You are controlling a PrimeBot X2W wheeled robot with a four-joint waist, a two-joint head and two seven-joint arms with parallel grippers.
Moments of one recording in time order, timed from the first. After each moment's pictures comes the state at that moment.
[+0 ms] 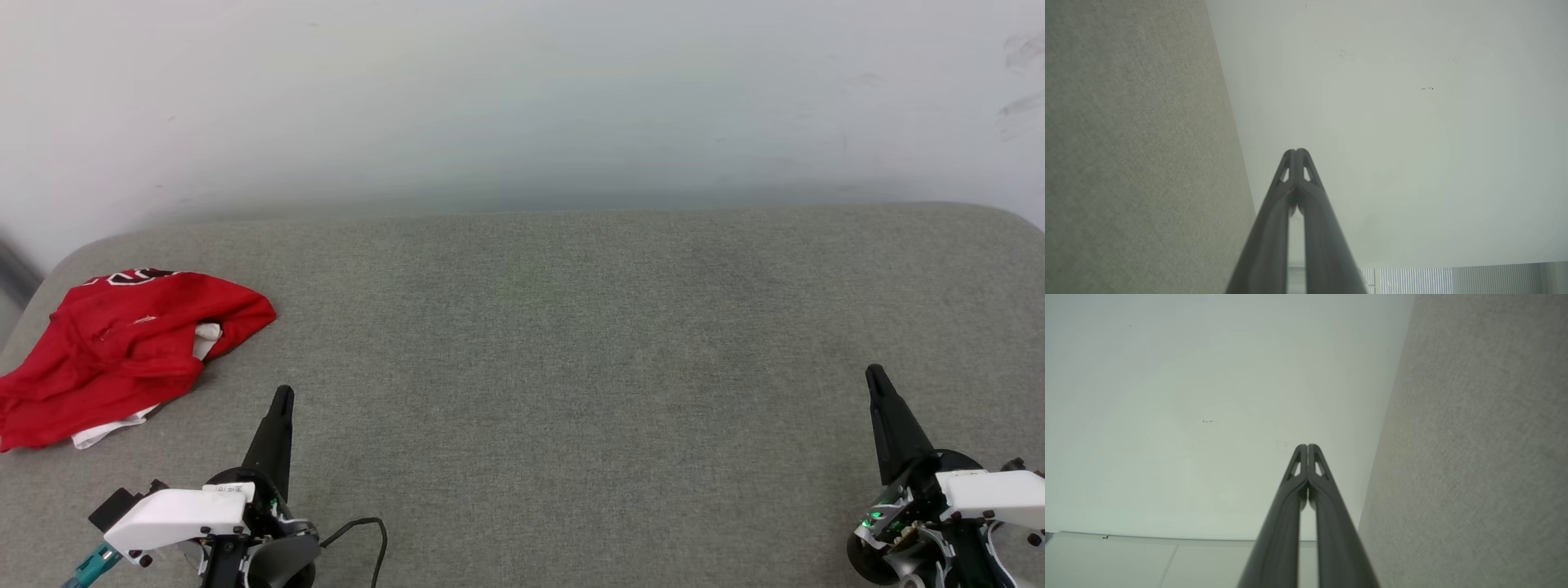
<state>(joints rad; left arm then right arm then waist) -0.10 0.05 0.11 0.25 -1.61 -0.13 0.11 -0.10 -0.05 -0.11 0.25 1.62 0.13 0.11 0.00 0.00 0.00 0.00</state>
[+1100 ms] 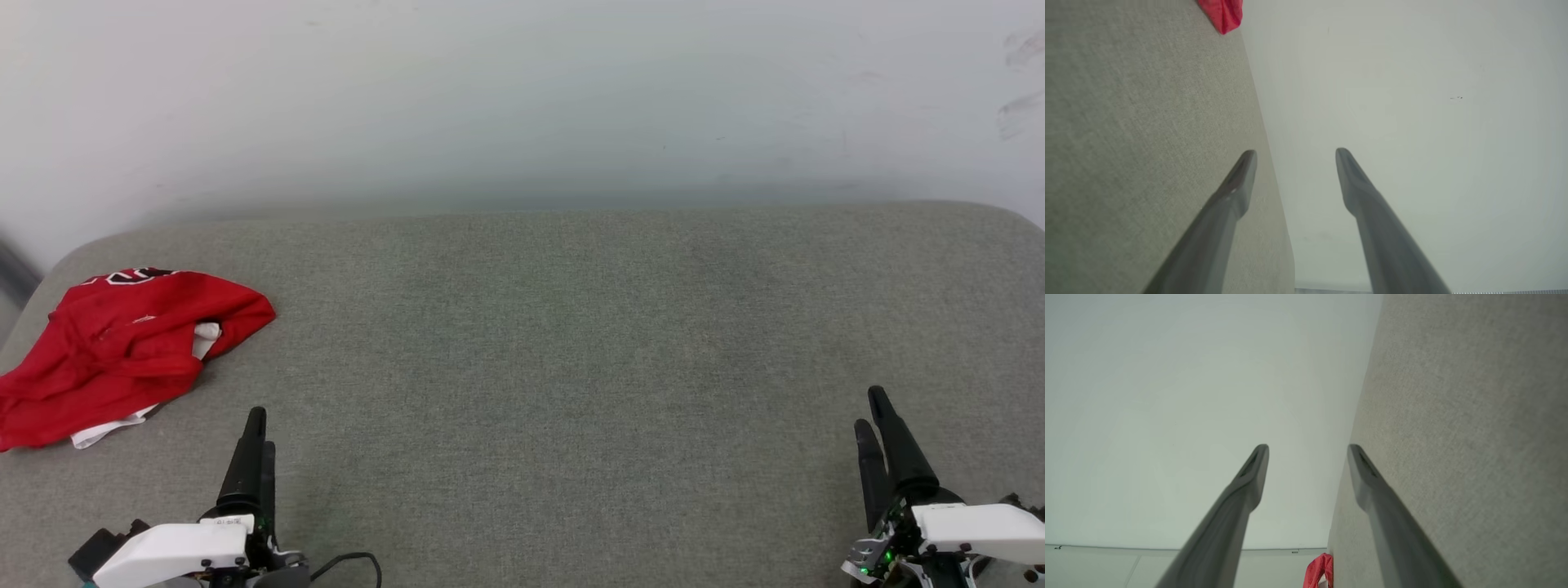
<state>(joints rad) -0.04 0.05 0.13 0.25 -1.50 -0.13 0.02 -0.04 -0.05 -0.07 0.24 1.53 0.13 0.02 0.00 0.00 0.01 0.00</state>
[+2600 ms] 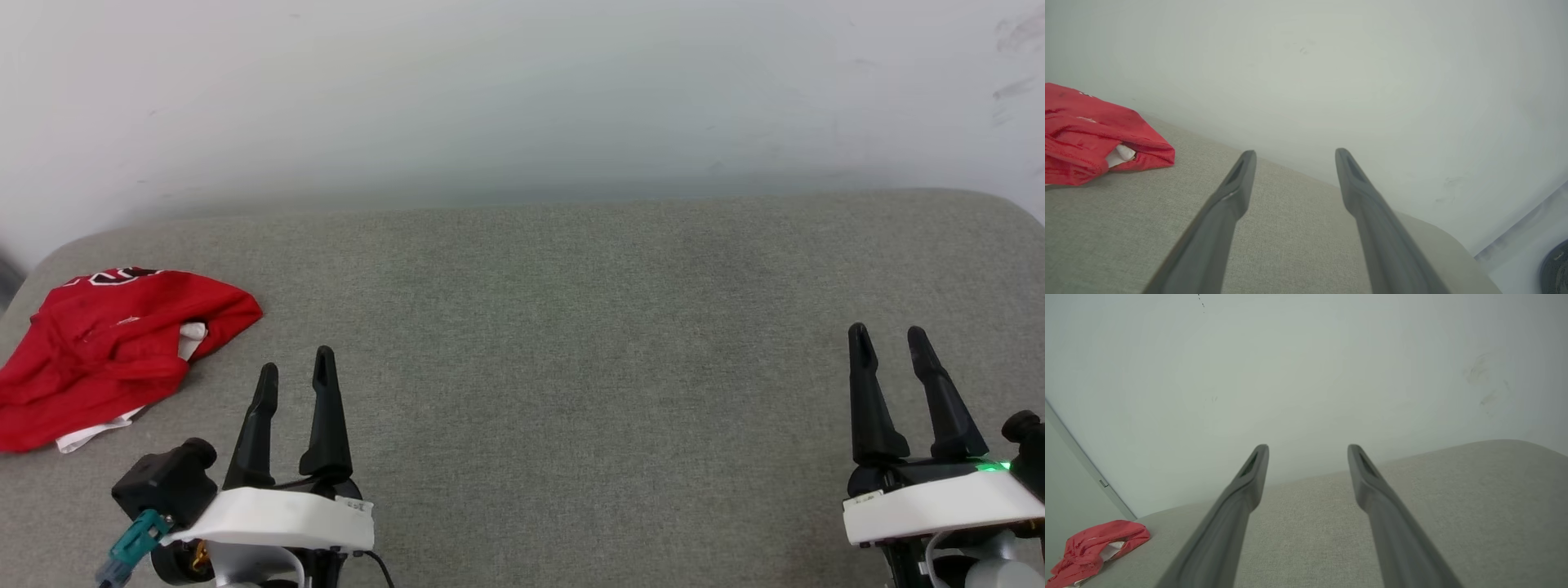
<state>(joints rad) 0.01 0.05 -0.05 -0.09 -0.56 0.04 -0.13 -0.02 -0.06 -0.04 -0.05 0.41 0.13 -0.12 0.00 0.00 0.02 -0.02</state>
